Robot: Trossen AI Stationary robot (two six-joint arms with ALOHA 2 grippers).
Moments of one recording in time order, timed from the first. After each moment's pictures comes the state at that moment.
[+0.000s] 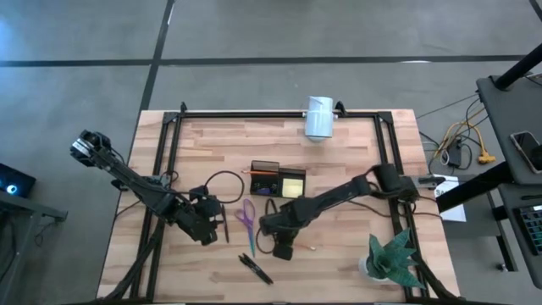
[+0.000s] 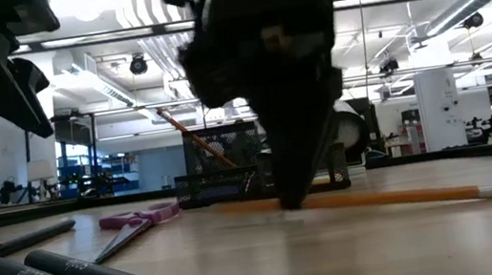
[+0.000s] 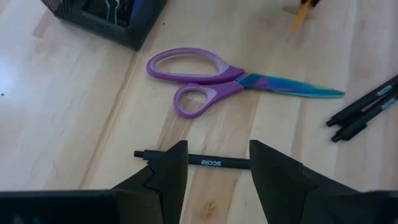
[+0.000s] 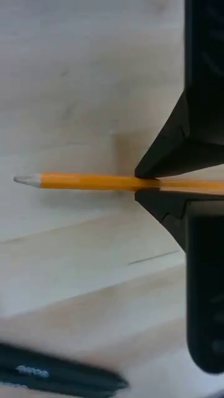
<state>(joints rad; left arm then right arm) -0.59 1.19 0.75 -0.63 -0.41 -0.82 0.29 2.20 1.62 -0.73 -0.18 0.58</state>
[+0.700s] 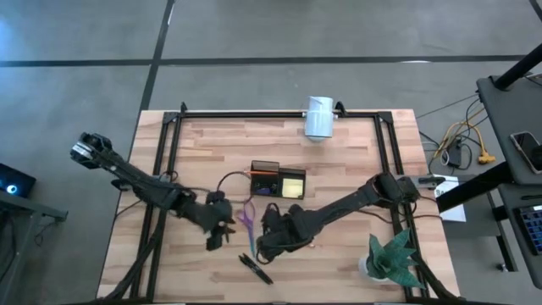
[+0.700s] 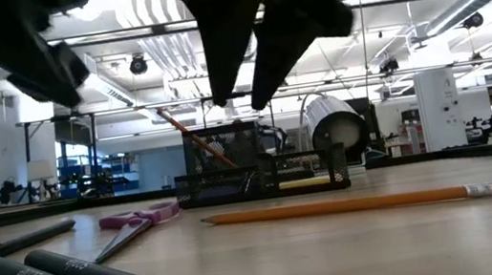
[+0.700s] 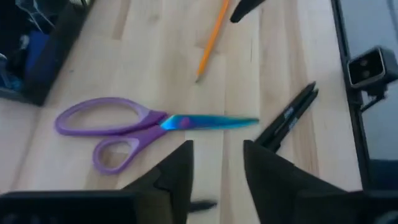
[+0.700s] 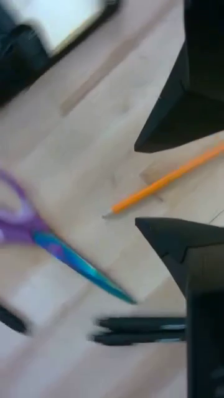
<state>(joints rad) -0.47 1.23 0.76 -0.35 -0.15 -0.60 0.40 2.24 1.97 -1.08 0.32 1.16</state>
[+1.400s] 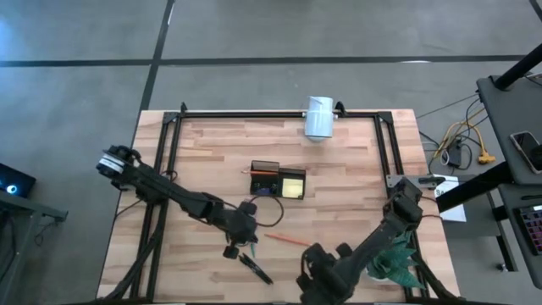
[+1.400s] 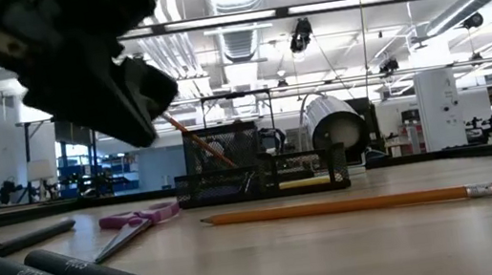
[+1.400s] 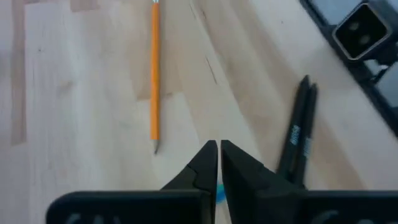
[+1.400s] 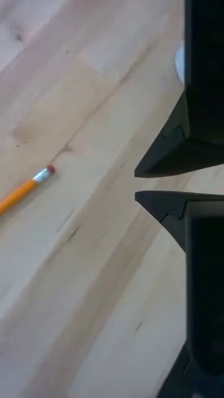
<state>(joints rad) -0.39 1.59 0.81 0.06 0.05 -0.14 0.74 2.23 1.99 -1.45 0.18 1.73</state>
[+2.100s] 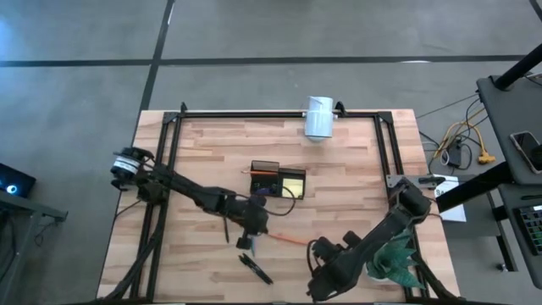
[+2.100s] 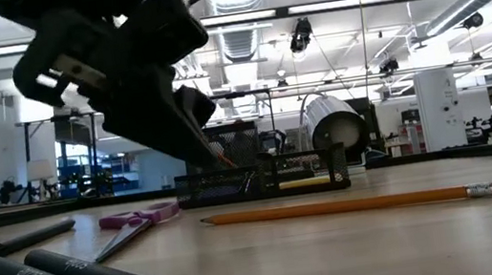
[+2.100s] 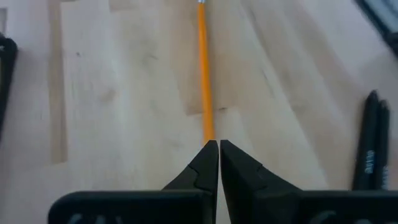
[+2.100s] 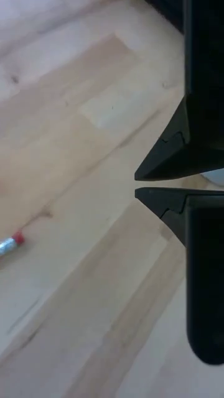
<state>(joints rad) -0.27 1.71 0.88 0.10 0.10 -0.08 0.73 2.12 1.70 -1.40 0.08 1.54</state>
